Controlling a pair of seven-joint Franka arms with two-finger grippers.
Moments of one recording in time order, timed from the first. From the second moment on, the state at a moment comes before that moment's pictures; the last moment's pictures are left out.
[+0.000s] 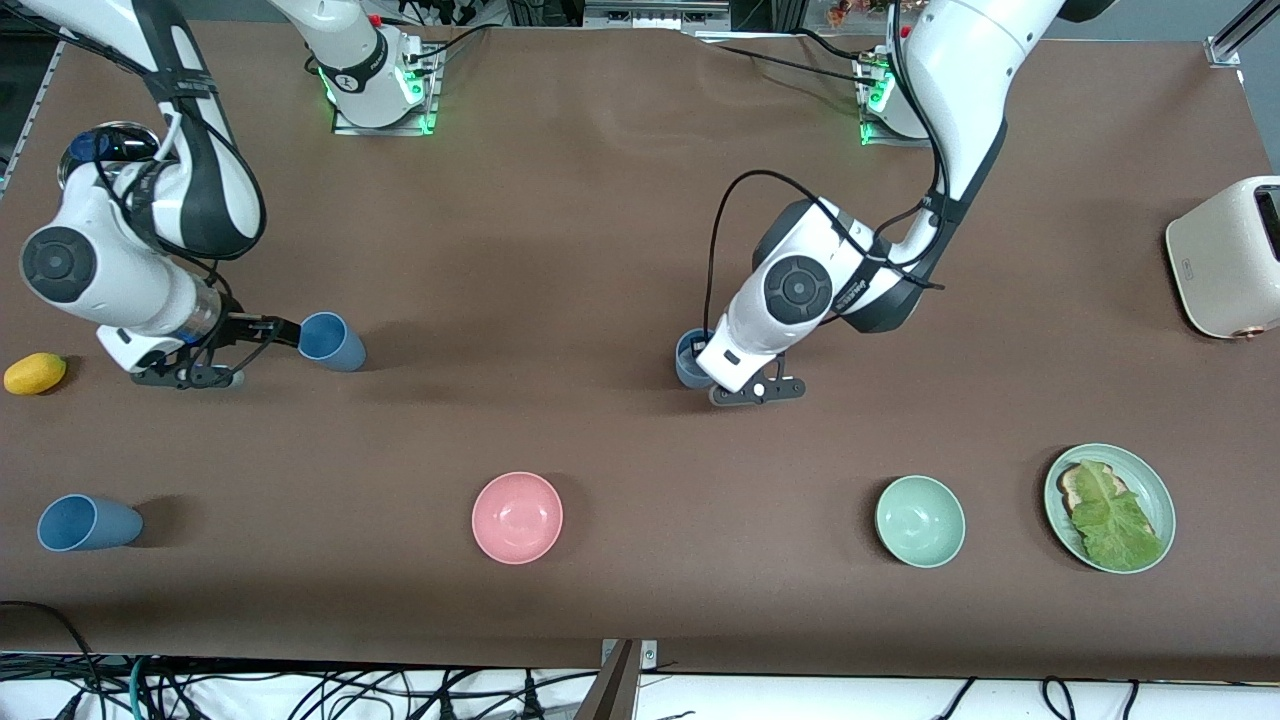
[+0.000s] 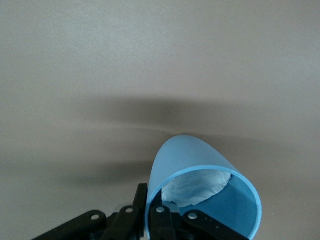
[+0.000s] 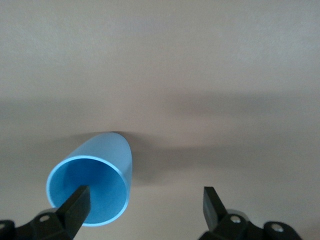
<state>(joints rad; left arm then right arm) -0.31 0.65 -0.30 -1.60 0.00 2.16 -0.70 -0.01 0.26 -0.02 -2.06 -0.05 2.19 0.02</state>
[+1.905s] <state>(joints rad) 0.07 0.19 -0.14 -1.49 0.00 1.56 0.14 -0.01 0.32 0.03 -2.02 -0.01 2.08 0.01</state>
